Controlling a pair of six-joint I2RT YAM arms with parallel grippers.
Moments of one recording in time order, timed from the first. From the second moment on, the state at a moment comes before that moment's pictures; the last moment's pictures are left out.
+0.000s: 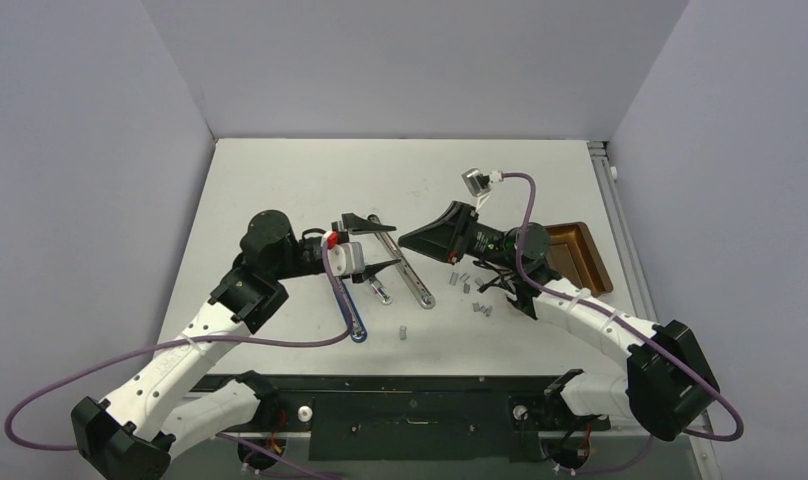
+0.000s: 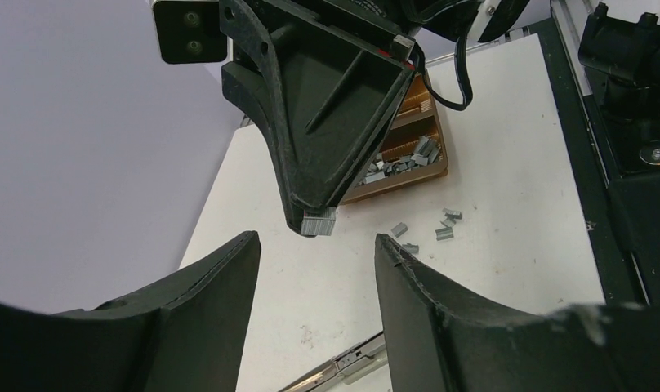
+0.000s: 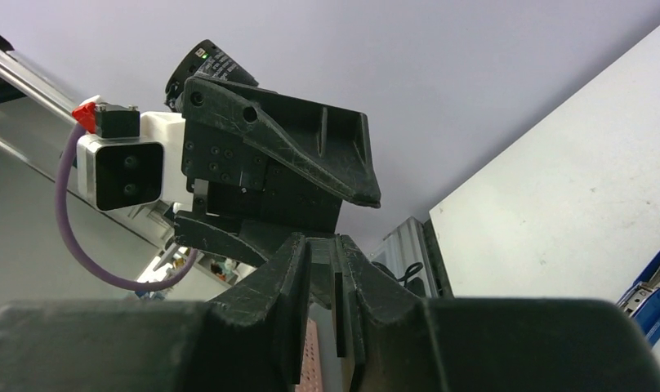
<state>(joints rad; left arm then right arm) -0.61 0.95 0.89 0.06 0.75 0.47 0.61 1.26 0.70 0.94 -0.71 1.17</state>
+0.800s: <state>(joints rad) -0.62 0.95 0.89 0.06 0.79 0.59 0.60 1.31 0.69 1.06 -0.74 1.25</state>
